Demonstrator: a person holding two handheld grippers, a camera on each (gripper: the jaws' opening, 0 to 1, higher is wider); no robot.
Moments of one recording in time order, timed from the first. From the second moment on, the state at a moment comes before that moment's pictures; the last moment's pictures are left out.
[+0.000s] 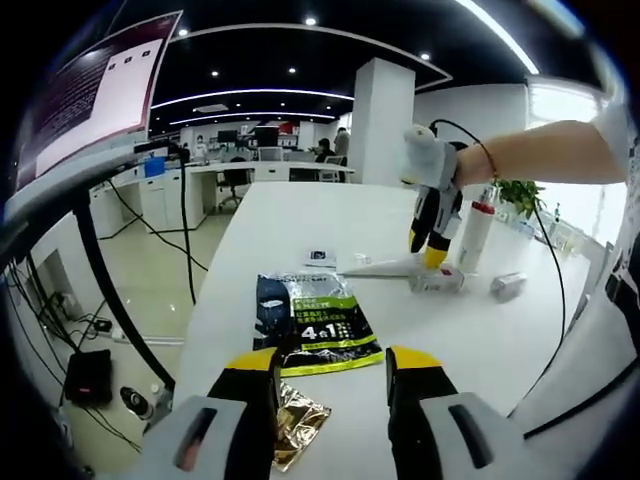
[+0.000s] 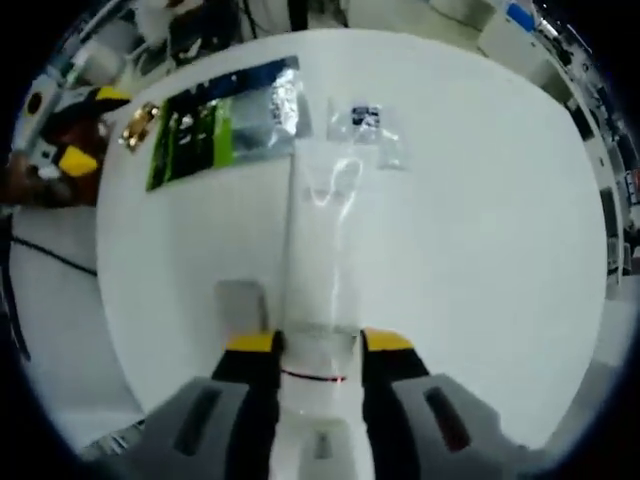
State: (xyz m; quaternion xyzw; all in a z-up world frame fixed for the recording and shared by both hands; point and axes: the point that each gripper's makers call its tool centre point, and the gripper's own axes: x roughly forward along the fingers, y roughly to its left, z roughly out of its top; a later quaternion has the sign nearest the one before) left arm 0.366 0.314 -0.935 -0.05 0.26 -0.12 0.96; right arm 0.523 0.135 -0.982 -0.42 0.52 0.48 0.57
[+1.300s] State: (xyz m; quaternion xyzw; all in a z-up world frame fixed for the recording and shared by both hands) left arm 0.365 0.282 -0.960 -0.08 0.31 -0.18 0.93; right arm 0.455 0.131 -0.981 -0.54 0.40 0.57 0.48
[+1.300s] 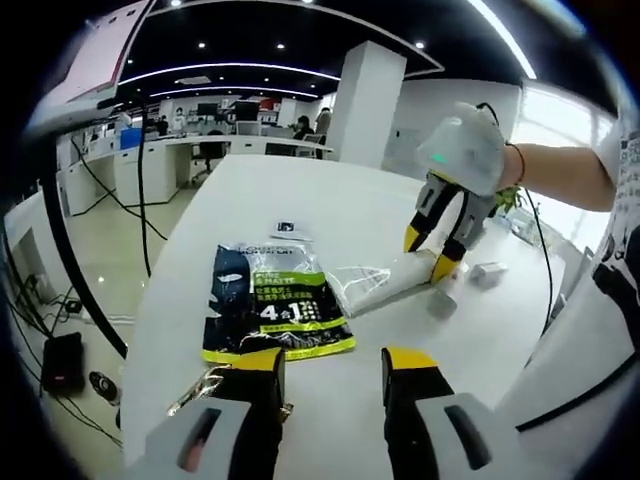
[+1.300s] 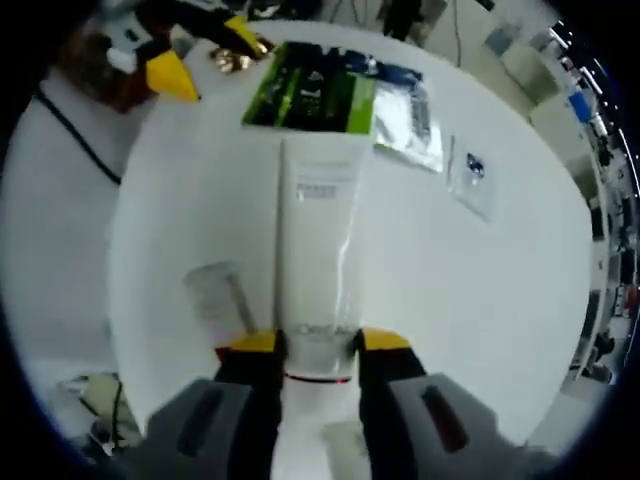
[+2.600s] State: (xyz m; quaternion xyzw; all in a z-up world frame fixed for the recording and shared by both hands) left arm 0.358 0.237 -0.977 -0.08 0.36 -0.21 0.91; right arm 0.426 0.137 -0.987 -0.60 0.31 0.66 0.34
